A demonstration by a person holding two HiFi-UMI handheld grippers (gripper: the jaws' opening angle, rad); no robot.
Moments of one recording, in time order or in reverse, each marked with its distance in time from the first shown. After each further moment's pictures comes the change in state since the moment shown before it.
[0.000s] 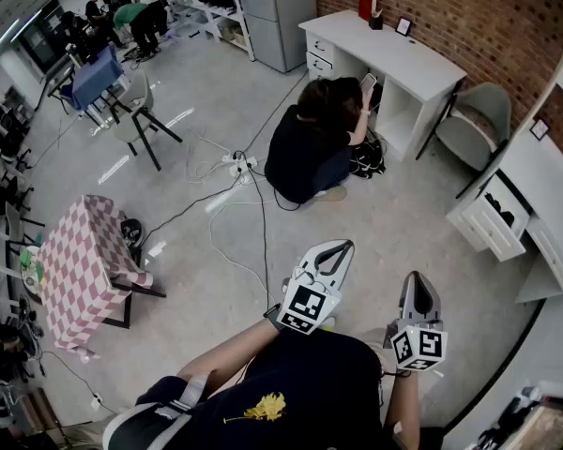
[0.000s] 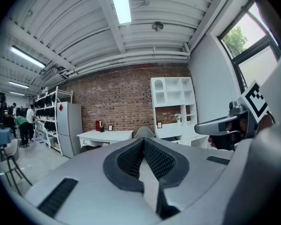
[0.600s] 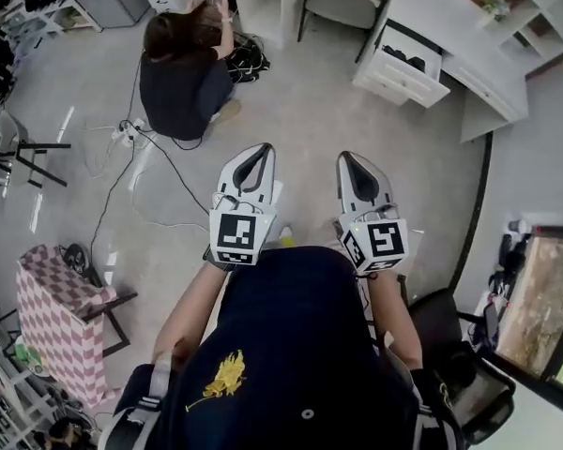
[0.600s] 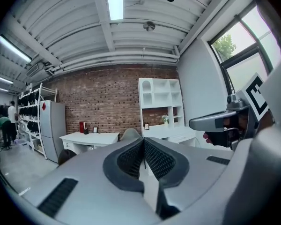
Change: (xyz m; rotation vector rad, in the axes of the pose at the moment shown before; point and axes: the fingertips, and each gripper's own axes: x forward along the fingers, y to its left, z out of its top) left arm 0.084 0.015 0.019 0.094 -0.050 -0.059; right arm 0.064 -0.037 0.030 -0.089 -0.114 -0.054
